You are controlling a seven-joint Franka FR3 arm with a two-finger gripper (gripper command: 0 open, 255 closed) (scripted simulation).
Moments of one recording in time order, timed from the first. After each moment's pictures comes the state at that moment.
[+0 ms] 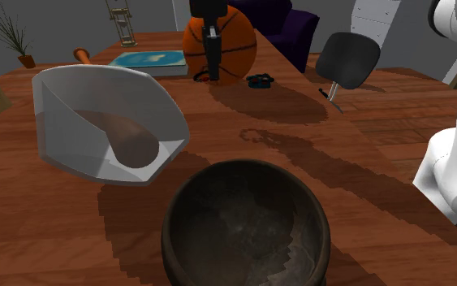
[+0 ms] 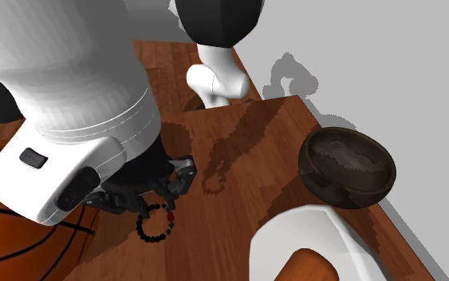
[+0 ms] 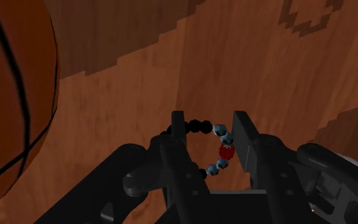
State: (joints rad) arm 0.35 0.16 0.23 -1.27 -0.04 1.43 -0.44
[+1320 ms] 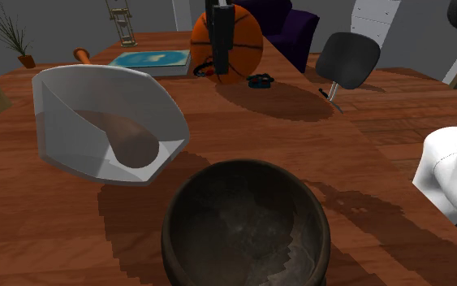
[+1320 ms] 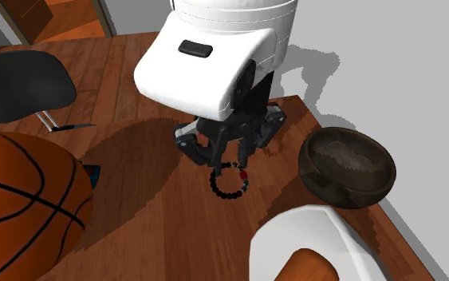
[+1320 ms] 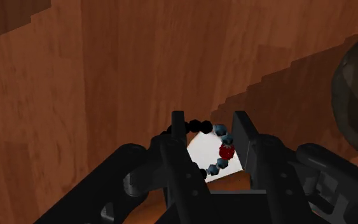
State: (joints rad) arm 0.46 0.07 0.31 -1.23 -0.02 1.30 -0.25
